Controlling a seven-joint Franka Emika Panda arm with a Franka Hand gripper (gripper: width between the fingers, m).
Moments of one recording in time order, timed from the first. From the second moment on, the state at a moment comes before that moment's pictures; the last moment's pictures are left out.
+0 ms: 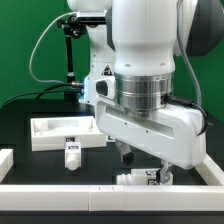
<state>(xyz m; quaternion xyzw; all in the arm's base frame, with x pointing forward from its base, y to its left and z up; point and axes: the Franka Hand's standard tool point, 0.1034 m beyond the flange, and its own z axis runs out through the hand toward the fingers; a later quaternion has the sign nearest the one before) 0.616 0.025 0.028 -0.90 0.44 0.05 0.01</state>
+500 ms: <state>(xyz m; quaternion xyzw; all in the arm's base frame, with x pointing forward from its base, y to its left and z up) 0.605 0.026 0.014 -0.90 0.44 0.05 0.01</state>
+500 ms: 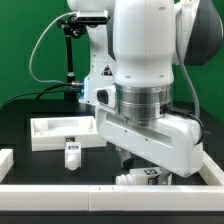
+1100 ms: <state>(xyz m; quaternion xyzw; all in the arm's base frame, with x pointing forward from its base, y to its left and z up) 0.587 -0.023 0.070 -0.94 0.35 0.06 0.02</state>
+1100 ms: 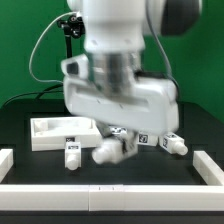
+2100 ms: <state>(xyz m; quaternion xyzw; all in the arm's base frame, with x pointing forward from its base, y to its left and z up) 0.546 -0.138 0.076 -0.97 0.23 0.03 0.03</state>
